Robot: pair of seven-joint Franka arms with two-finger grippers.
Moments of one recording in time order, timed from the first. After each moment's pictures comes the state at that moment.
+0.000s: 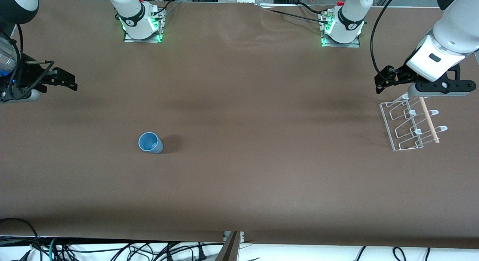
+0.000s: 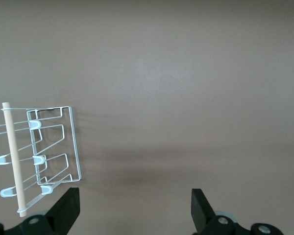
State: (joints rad) left arm -0.07 -0.02 -0.09 -1.70 0.03 1.70 -0.17; right arm 0.03 0.02 -0.04 -1.70 0.00 1.64 -0.11
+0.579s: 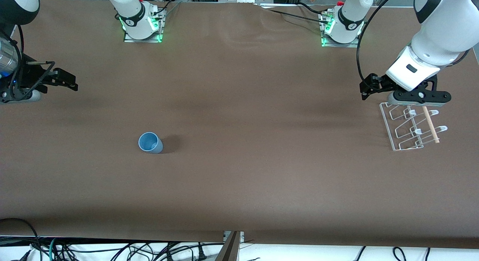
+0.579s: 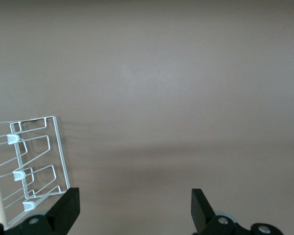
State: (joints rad) left arm -0.10 0.02 -0.11 -1.69 0.03 1.75 -0.17; right arm 0.03 0.03 -0.04 -1.70 0.00 1.64 -0.11
